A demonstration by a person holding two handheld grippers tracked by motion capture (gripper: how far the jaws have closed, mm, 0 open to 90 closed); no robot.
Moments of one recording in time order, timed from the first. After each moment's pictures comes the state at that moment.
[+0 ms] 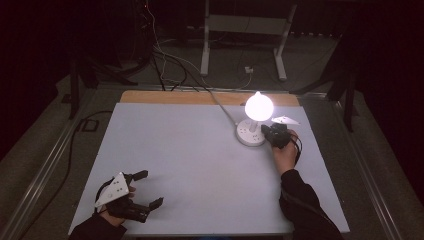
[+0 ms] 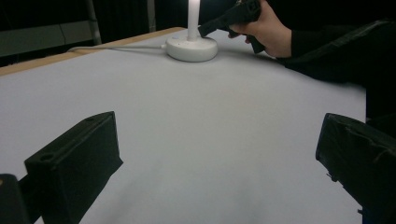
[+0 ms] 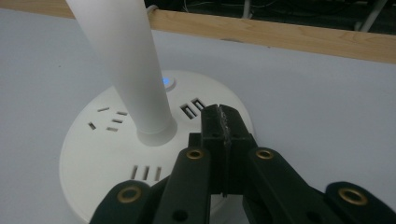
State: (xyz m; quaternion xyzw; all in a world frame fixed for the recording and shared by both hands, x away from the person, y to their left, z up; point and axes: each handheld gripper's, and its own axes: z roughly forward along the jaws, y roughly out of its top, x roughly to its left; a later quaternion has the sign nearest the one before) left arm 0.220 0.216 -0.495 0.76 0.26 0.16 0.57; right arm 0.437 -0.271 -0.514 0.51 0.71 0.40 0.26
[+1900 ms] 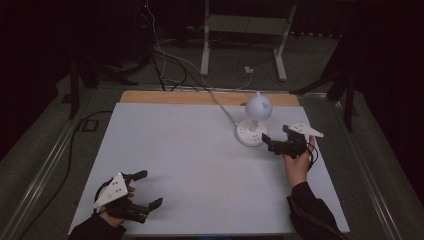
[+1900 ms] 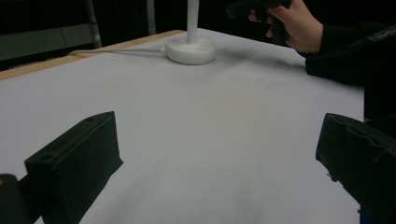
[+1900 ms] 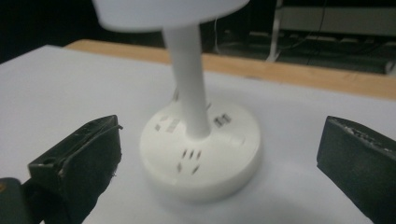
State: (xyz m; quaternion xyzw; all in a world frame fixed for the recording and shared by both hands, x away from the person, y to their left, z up) left arm 0.218 0.218 -0.494 0.76 0.26 0.16 0.57; right arm 0.384 -0.298 -0.484 0.46 0.70 0.49 0.25
